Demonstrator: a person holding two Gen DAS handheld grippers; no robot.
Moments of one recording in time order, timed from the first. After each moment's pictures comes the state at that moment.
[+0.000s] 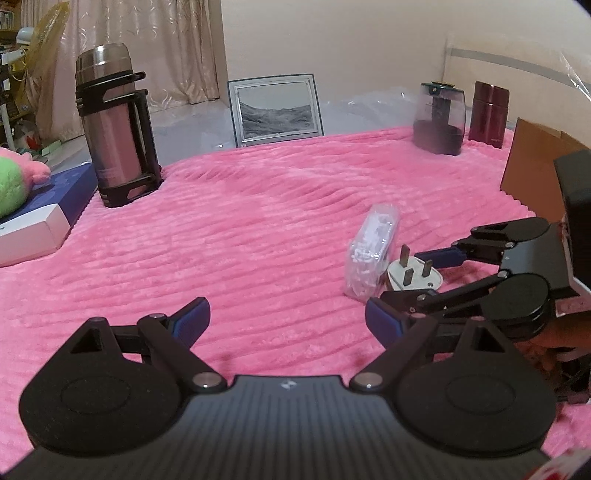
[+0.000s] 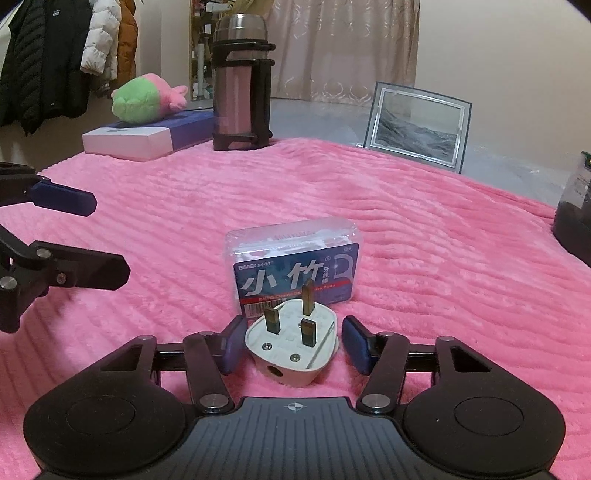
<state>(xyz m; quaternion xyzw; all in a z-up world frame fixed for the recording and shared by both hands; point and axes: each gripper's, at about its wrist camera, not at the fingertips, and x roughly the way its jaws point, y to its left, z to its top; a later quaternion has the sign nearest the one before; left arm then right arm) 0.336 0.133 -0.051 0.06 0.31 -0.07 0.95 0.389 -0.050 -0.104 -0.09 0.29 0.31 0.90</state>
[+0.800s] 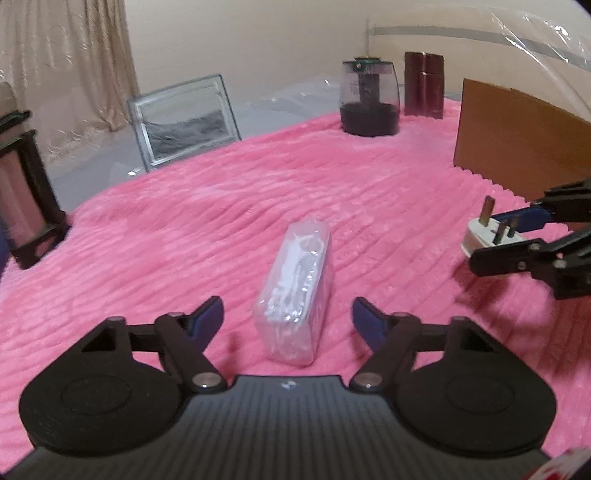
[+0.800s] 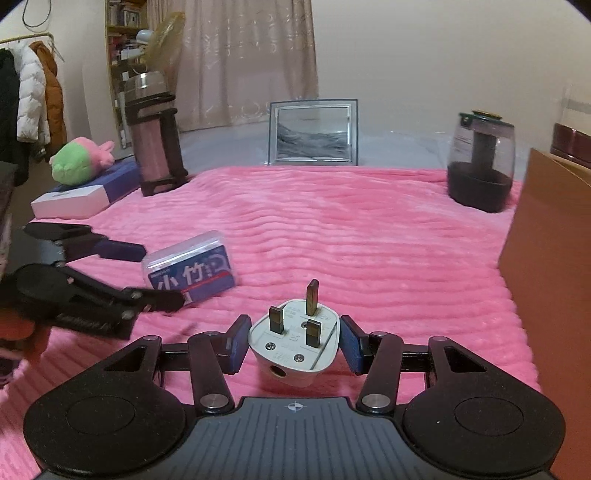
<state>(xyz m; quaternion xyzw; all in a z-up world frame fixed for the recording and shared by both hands) 0.407 0.076 -0.080 0.12 0.31 -0.19 0.93 0.352 -0.151 -0.071 0.01 0.29 0.21 0.93</state>
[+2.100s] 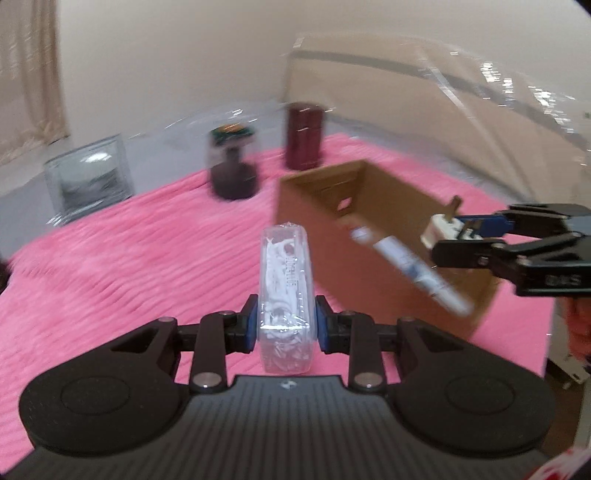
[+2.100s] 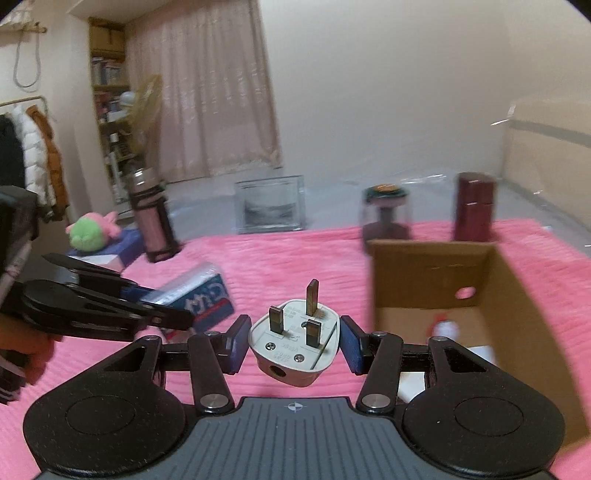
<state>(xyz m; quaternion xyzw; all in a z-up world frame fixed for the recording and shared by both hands) 0.291 -0.089 0.096 0.08 0.32 -0.29 0.90 0.219 -0.317 0.093 0.05 0.25 0.16 0.95</state>
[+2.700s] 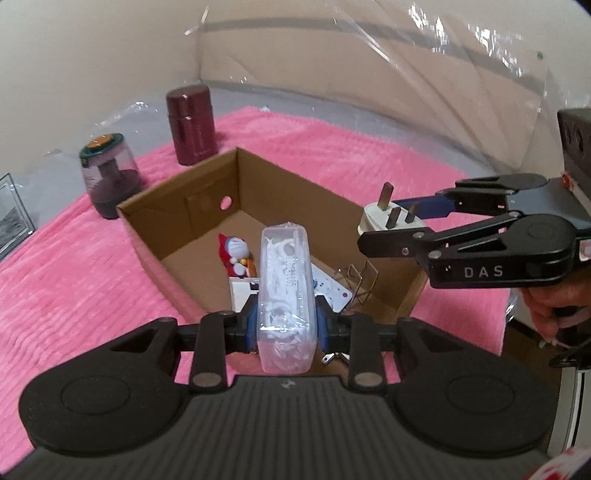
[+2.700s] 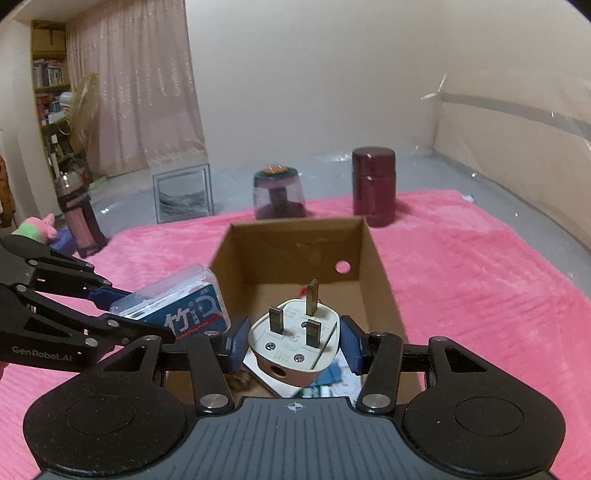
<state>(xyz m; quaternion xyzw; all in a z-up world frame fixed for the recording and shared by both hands) 0.287 -0.266 0.087 0.15 0.36 -0.36 0.85 0.218 -0.447 0.075 0.06 0.29 0.10 0.95</state>
